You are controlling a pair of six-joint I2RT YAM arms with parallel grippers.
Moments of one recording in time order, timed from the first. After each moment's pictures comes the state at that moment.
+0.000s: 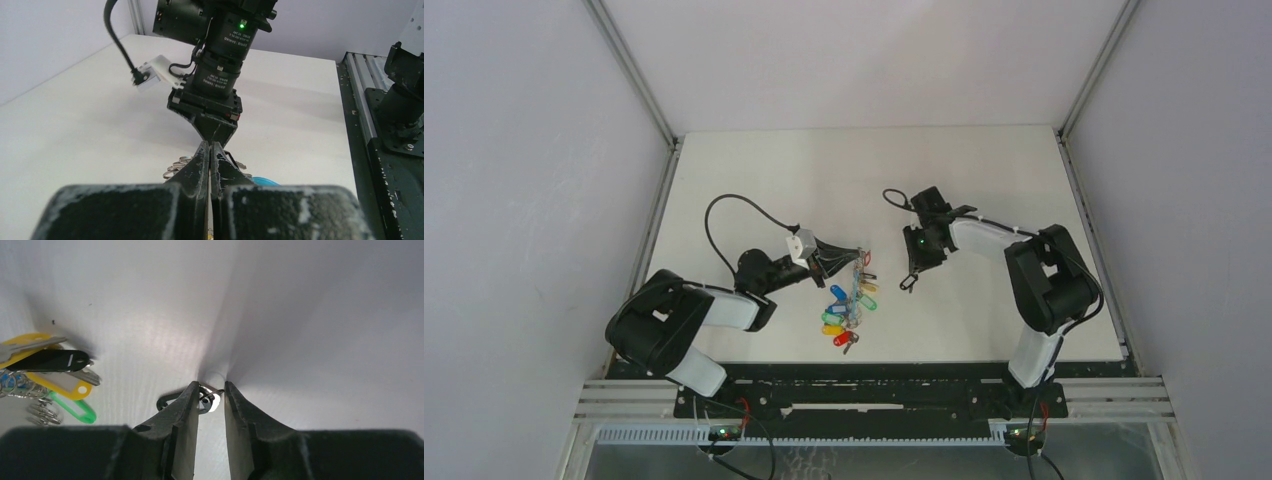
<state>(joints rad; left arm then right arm) -0.53 1.53 0.35 1.40 0.69 -0.15 0.48 1.80 1.10 -0.52 -0.12 0.21</state>
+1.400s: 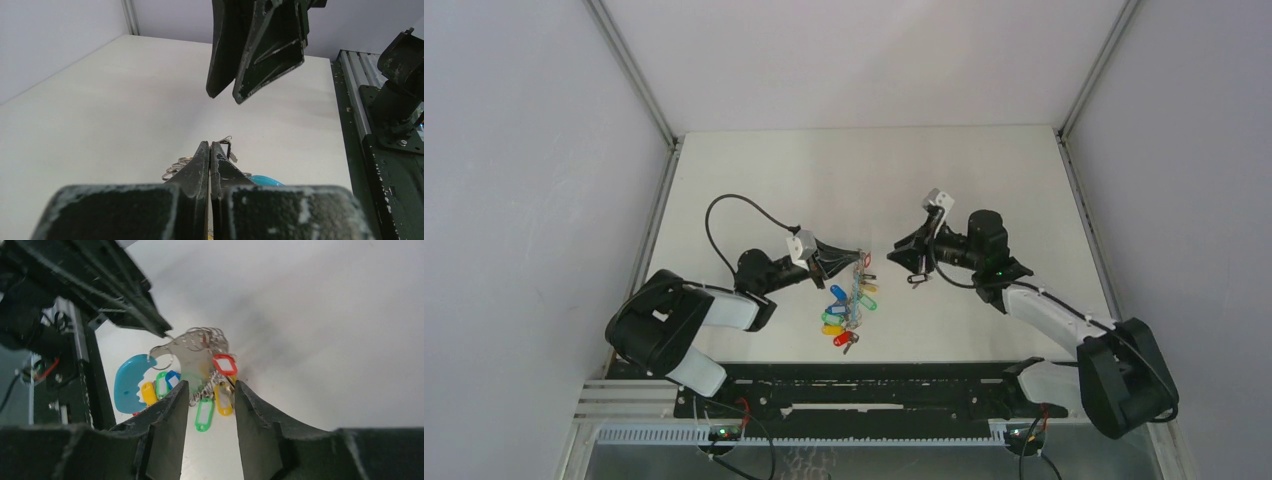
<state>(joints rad) -0.53 1.53 0.35 1.40 0.72 -0.15 0.39 1.18 0.57 0.32 -0.67 0.18</state>
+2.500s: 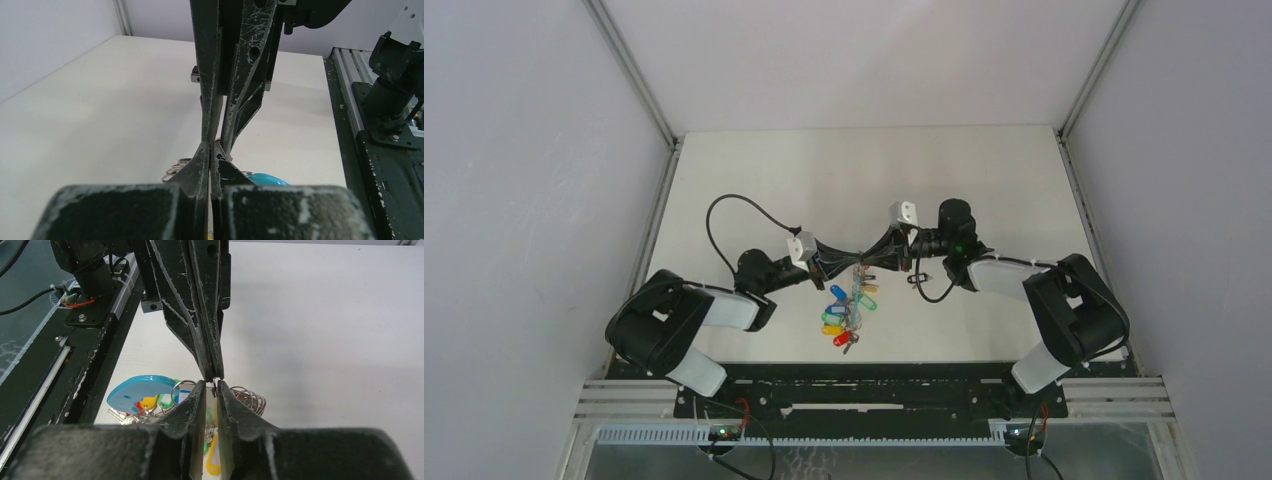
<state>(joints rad) -0.53 1.53 0.35 1.40 0.75 -0.15 0.49 1.58 0.69 0.75 -1.13 -0.11</state>
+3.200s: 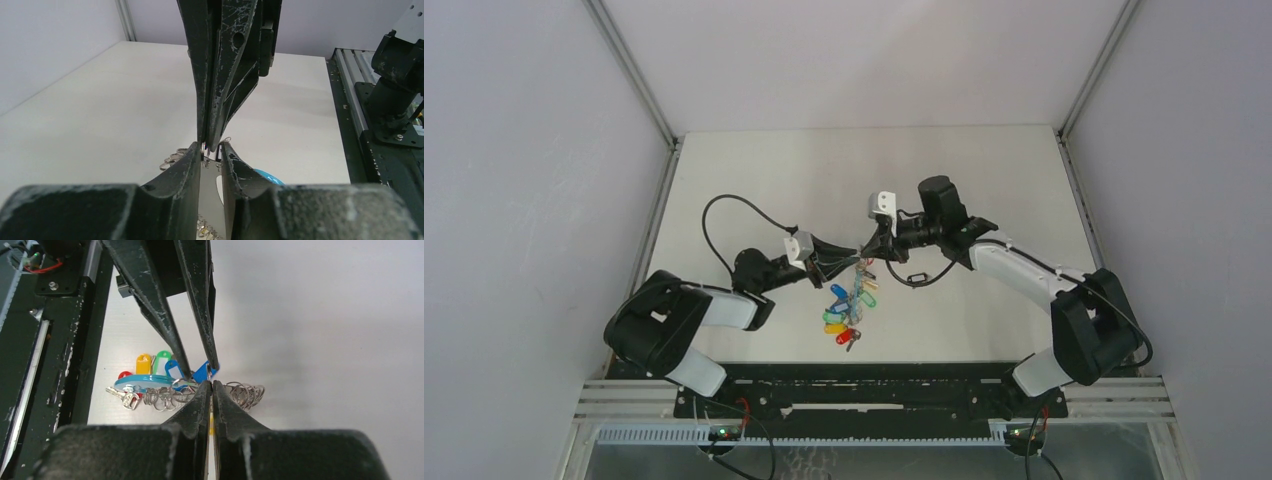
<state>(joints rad) -0.51 1.53 0.35 1.41 0.77 -0.14 0.54 1.48 0.96 -0.04 -0.94 -0.46</state>
